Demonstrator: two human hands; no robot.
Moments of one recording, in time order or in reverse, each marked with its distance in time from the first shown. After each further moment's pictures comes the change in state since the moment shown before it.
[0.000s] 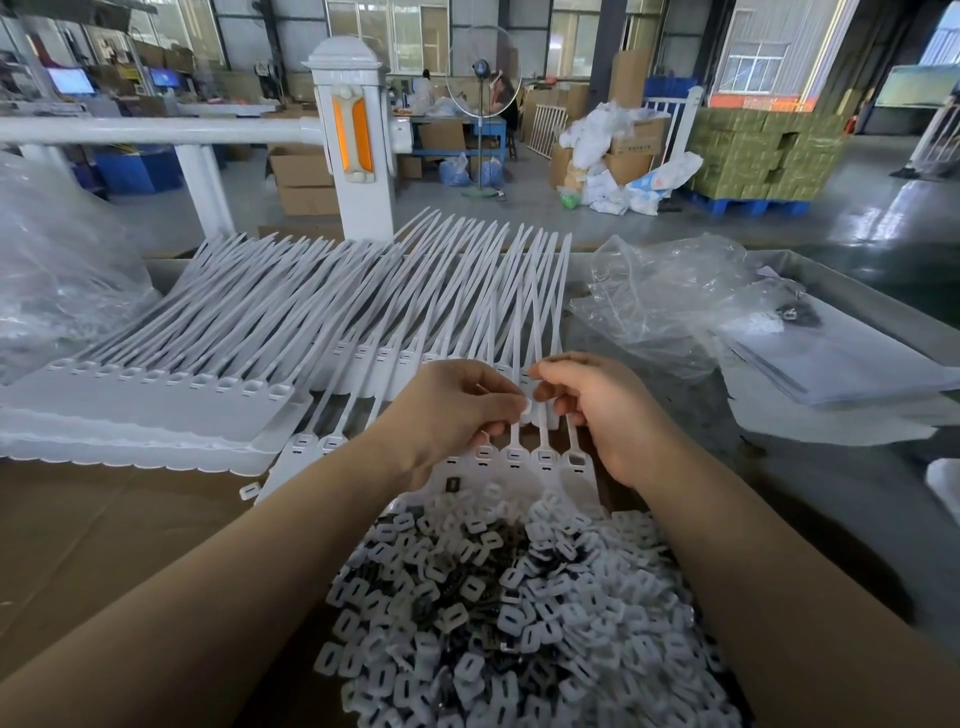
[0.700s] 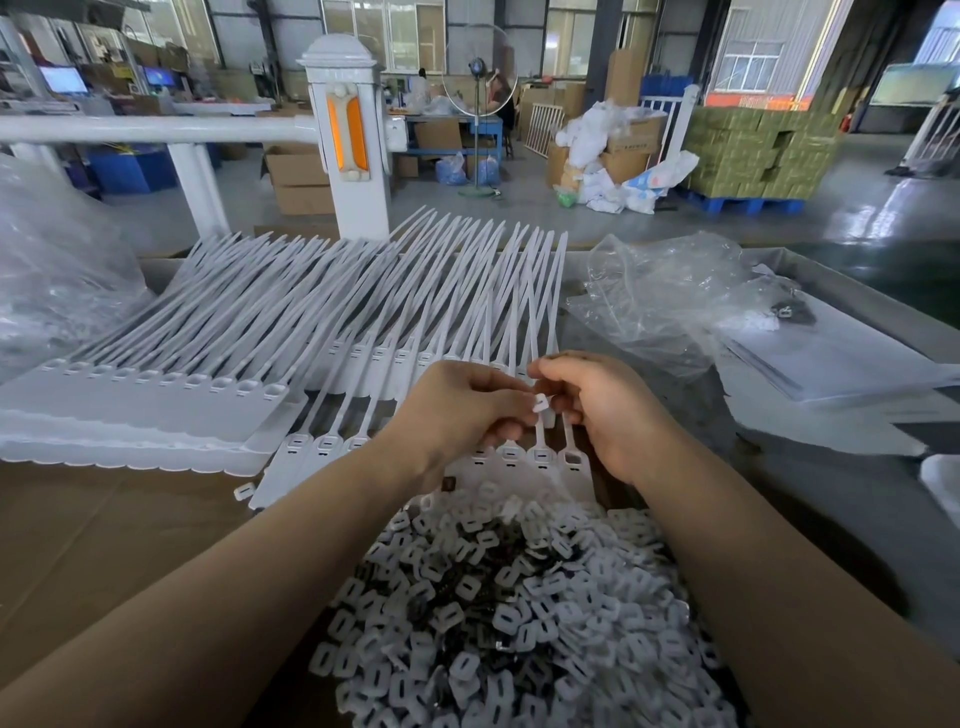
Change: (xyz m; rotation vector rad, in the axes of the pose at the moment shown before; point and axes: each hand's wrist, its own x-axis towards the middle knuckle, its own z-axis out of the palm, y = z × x) left_hand 0.002 0.003 0.012 -0.078 0.015 -0.003; right_hand 0.002 -0.001 -0.002 0.056 0.002 0.042
